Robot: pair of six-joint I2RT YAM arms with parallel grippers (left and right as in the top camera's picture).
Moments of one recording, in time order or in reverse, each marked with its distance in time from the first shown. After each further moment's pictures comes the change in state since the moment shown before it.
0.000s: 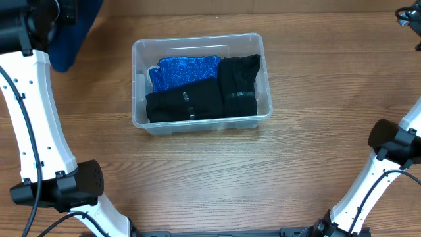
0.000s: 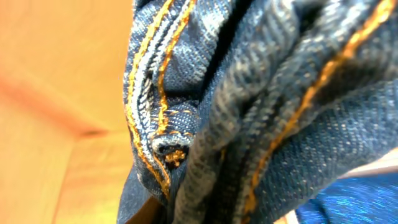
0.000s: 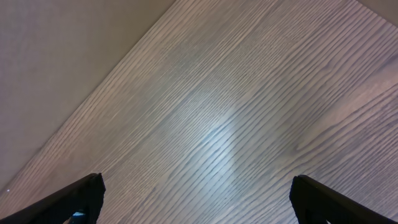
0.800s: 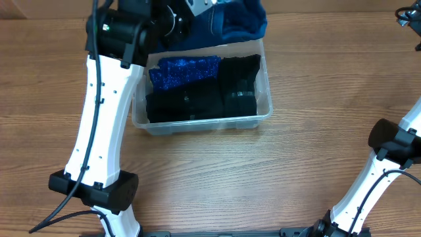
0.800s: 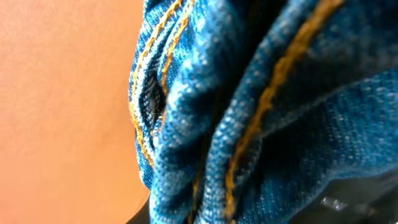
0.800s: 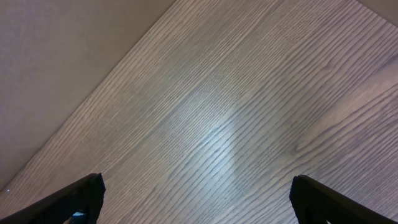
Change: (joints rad) left arm -0.517 -0.002 0.000 -0.125 -0.135 0.474; right arm 0.000 0.000 0.000 0.000 0.000 0.000
